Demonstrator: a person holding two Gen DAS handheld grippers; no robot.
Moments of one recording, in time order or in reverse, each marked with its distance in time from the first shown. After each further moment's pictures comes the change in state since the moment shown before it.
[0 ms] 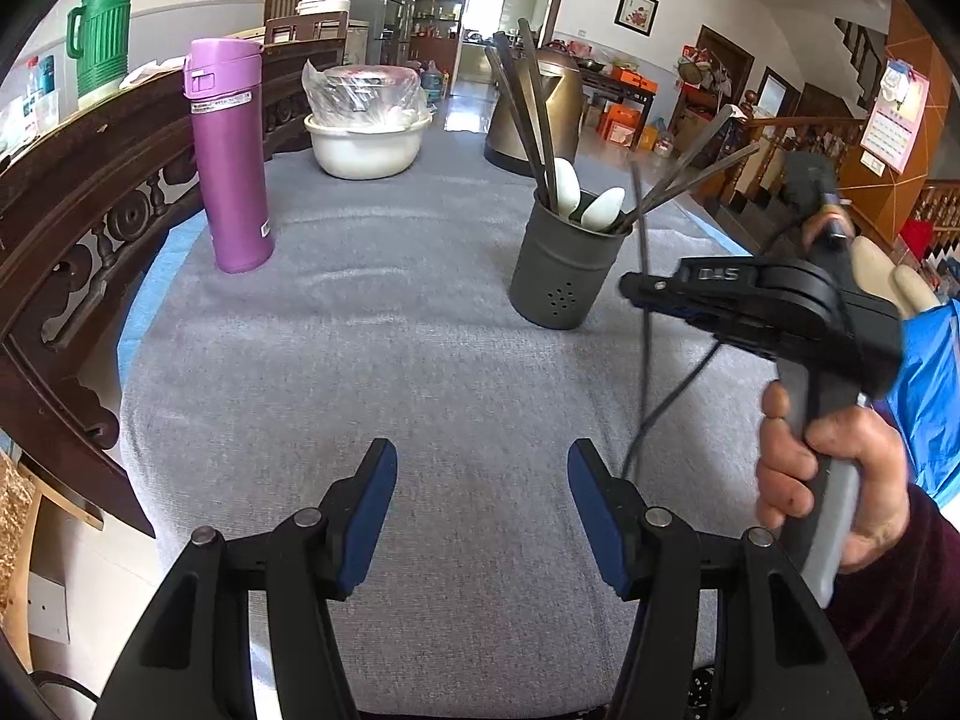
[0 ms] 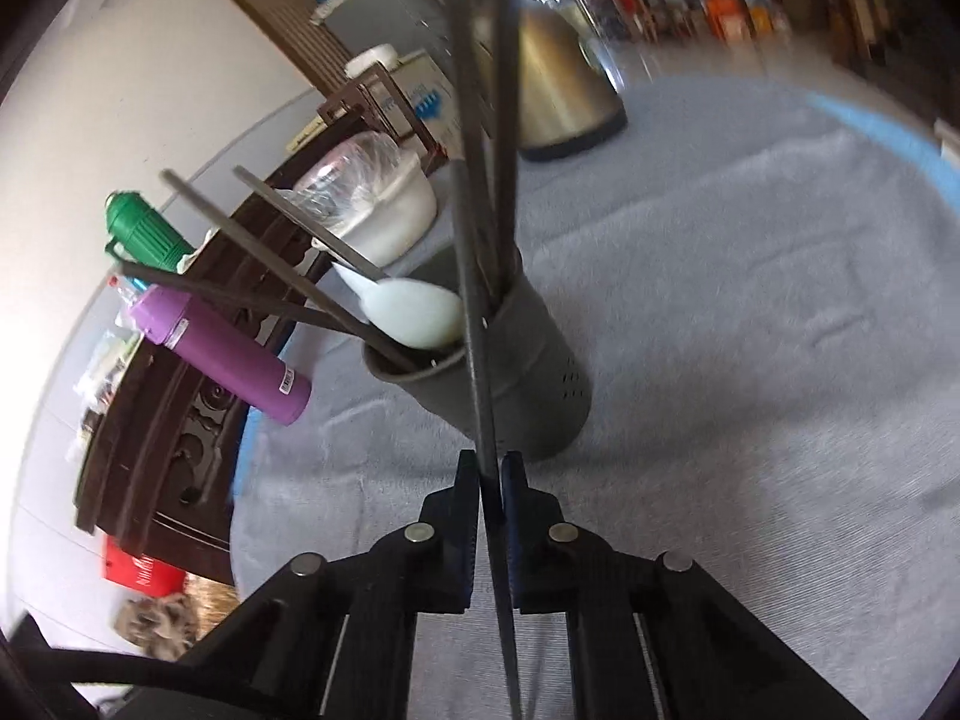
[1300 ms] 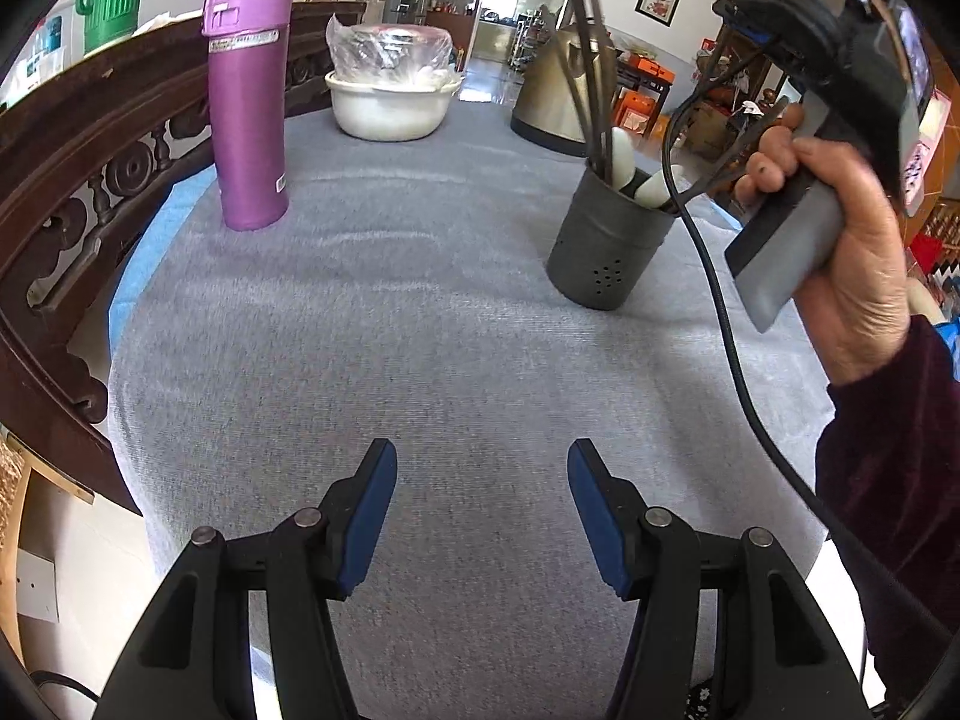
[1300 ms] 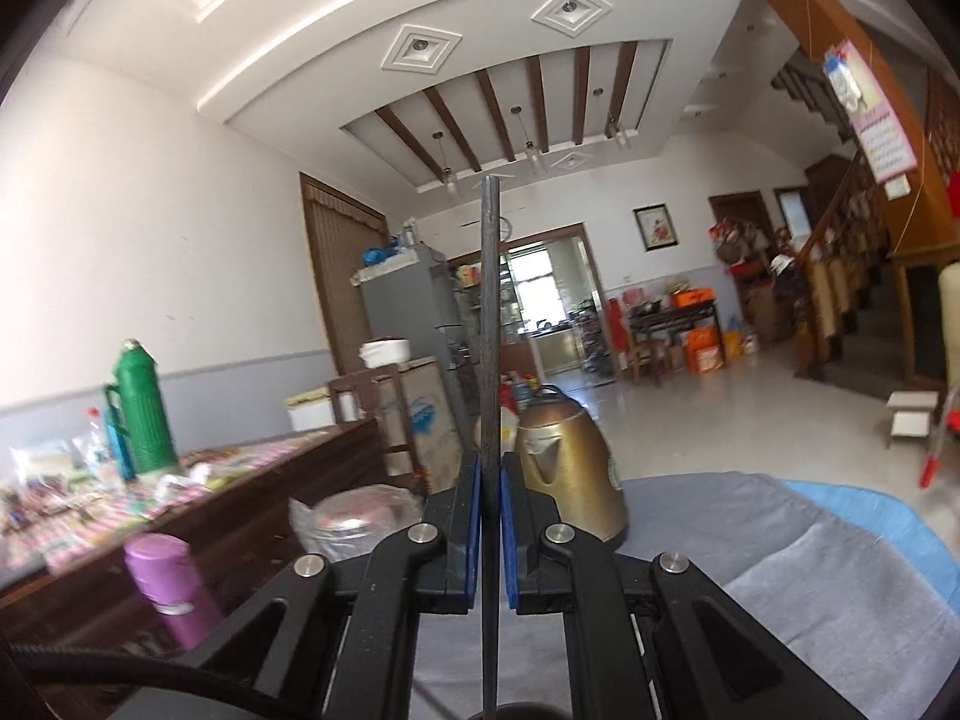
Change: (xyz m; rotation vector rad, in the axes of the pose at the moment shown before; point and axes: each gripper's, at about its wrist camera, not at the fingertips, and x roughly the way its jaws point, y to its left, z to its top) left arm 0.026 0.030 -0.002 -0.051 0.061 -0.008; right arm -0.050 0.104 0.077 -0.226 -0.826 -0.178
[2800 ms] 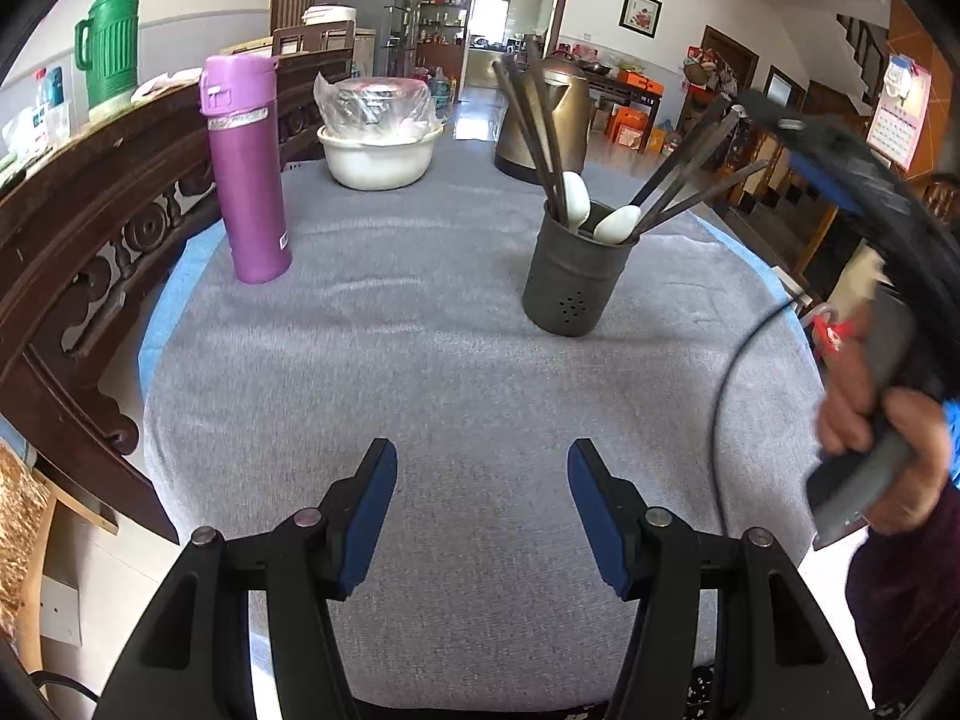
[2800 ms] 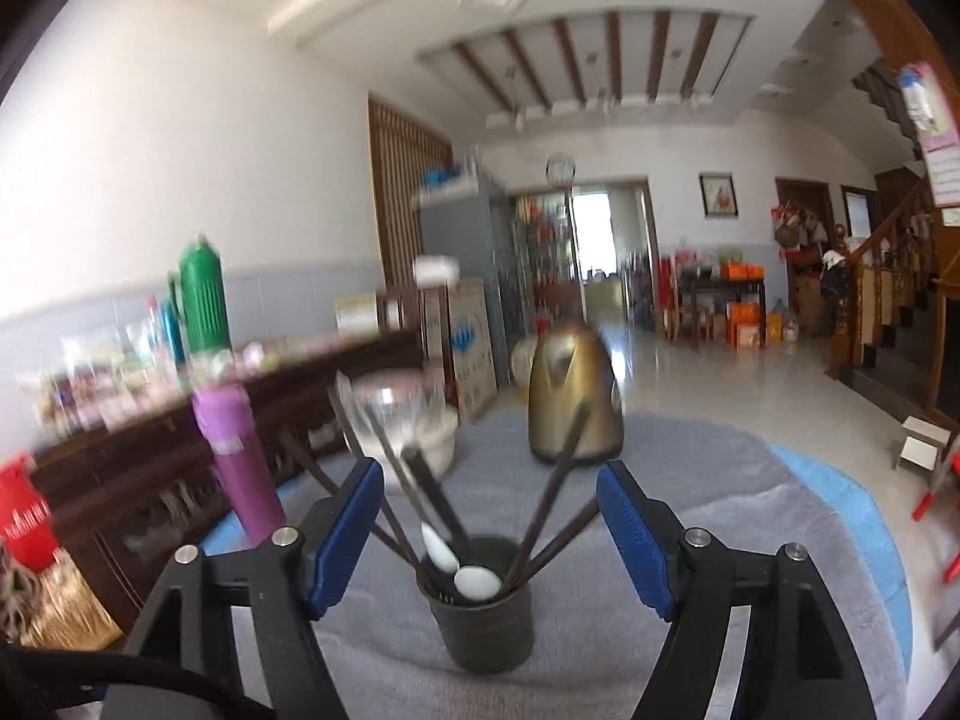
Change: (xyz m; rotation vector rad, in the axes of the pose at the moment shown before) left arm -0.038 -0.031 0.003 0.070 -0.078 0.045; right arm -0.094 -0.030 -0.027 -0.124 0.143 0.143
